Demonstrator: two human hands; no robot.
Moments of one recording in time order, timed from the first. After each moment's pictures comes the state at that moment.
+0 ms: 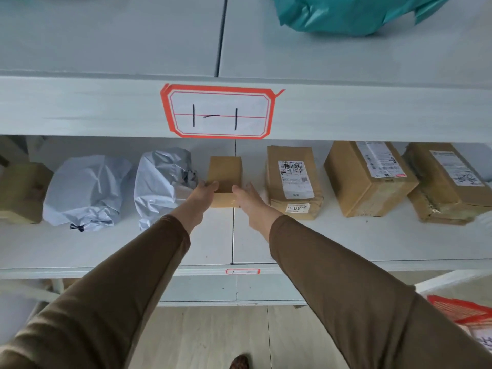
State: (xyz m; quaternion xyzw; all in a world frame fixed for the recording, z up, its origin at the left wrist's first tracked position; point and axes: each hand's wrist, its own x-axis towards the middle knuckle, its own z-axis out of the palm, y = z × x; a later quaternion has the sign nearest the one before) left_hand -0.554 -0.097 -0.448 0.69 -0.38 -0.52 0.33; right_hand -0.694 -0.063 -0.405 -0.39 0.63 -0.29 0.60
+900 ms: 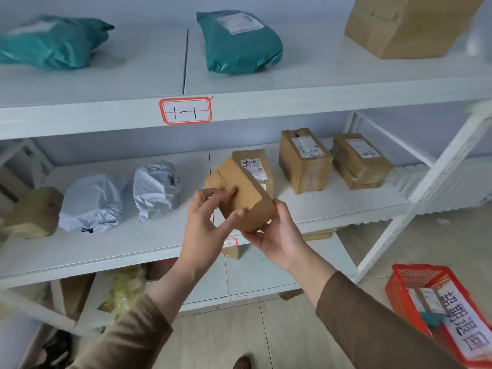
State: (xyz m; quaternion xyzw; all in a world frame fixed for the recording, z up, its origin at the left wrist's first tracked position) left_hand -0.621 0.203 -0.307 0.47 -0.68 -0.31 0.47; right_hand -0.797 0.197 -0.337 -0.17 0.37 -0.55 0.73
